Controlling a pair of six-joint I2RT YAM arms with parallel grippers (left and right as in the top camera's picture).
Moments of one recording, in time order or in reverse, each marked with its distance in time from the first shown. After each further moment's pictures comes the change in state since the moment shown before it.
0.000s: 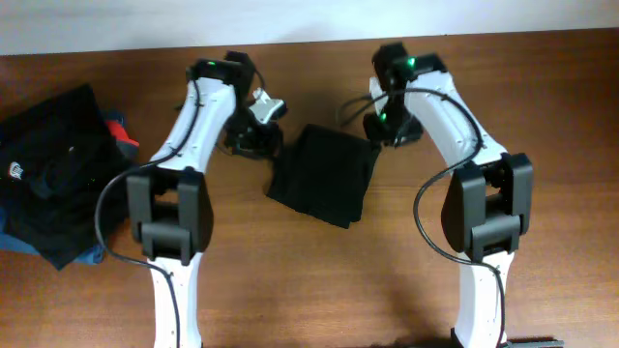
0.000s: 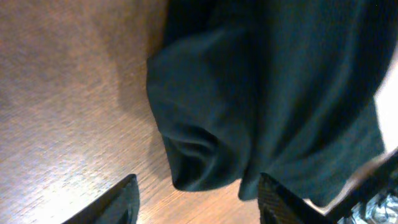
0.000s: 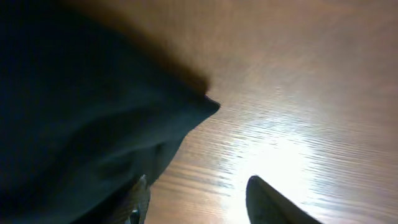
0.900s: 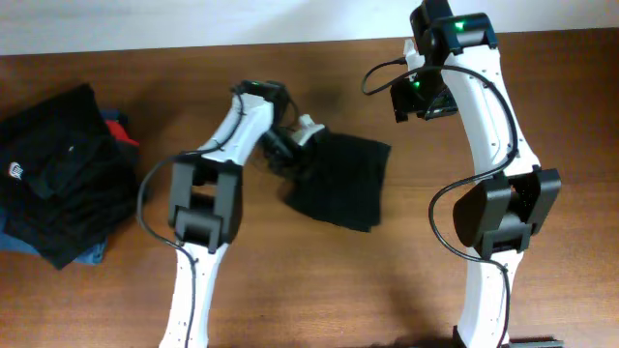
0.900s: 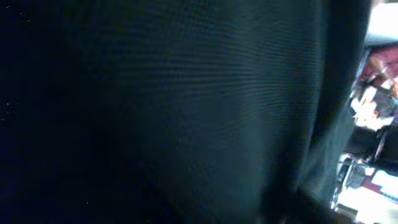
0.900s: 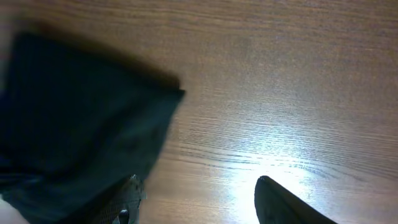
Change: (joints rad) left arm -0.128 0.196 0.017 -0.004 0.320 0.178; right arm -0.093 0.002 0.279 -0.239 0.028 -0.005
